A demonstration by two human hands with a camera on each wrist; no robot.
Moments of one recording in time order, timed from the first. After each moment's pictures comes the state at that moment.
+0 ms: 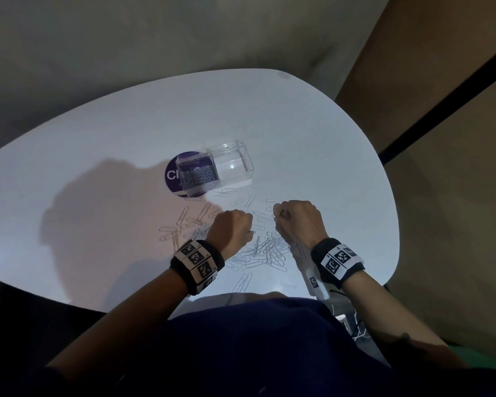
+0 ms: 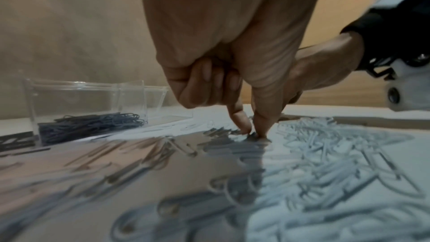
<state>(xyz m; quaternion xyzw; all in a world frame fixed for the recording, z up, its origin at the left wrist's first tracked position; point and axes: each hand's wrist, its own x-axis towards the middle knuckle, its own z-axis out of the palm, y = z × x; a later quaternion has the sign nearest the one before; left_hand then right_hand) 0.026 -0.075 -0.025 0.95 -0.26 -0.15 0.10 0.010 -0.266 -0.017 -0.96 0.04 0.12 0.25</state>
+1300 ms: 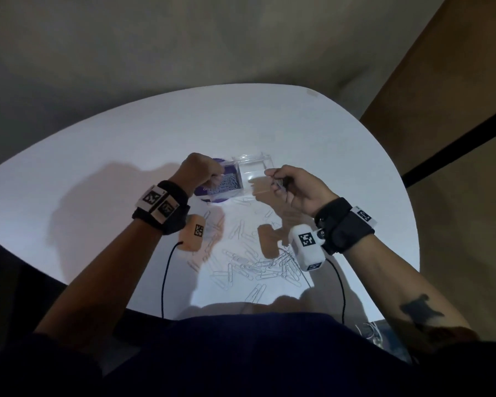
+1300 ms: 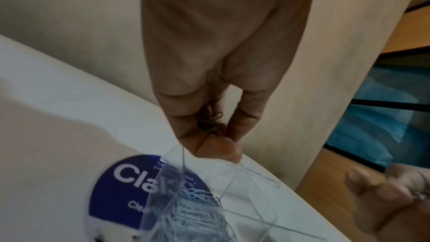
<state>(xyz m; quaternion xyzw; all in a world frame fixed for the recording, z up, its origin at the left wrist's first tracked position) 0.149 0.017 0.041 0.82 0.13 -0.24 0.51 0.102 -0.219 0.055 -0.50 0.26 0.28 0.78</state>
